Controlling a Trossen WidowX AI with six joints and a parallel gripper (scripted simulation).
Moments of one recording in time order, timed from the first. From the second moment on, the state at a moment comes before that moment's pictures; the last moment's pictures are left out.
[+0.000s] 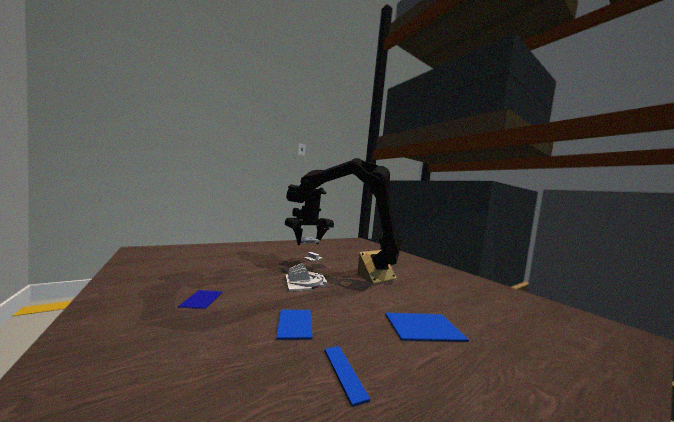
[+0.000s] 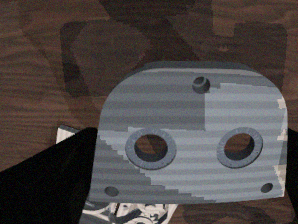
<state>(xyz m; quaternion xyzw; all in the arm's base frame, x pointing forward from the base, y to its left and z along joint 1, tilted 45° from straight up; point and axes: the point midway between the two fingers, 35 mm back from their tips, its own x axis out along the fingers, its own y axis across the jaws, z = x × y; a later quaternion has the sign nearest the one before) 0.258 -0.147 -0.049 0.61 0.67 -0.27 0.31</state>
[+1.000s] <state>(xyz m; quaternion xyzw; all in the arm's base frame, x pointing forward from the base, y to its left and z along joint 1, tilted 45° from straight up) 0.278 -0.080 0.001 0.45 0.73 0.01 0.52</state>
